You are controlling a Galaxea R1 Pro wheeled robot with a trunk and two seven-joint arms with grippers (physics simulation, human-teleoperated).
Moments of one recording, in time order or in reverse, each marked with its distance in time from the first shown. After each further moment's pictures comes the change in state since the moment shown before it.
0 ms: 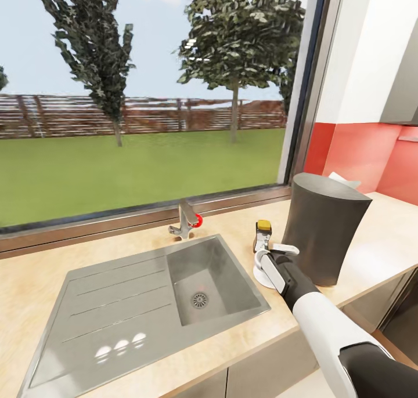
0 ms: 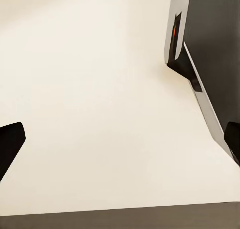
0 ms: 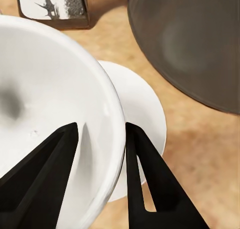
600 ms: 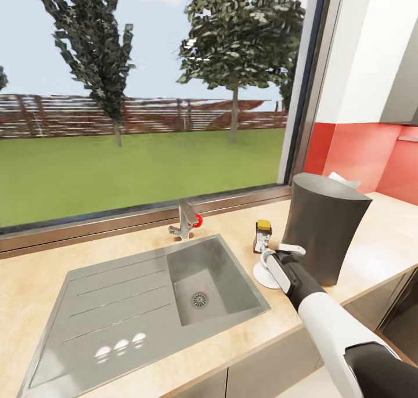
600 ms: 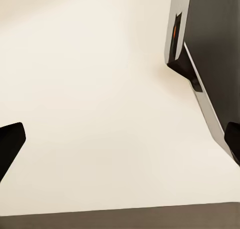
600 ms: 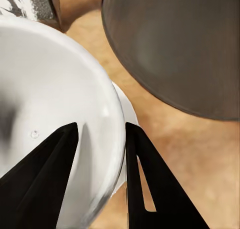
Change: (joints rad) left arm 0.000 0.000 0.000 0.000 0.000 0.000 0.000; right arm 0.000 -0.033 0.000 0.003 0.000 -0.003 -0.006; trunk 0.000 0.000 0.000
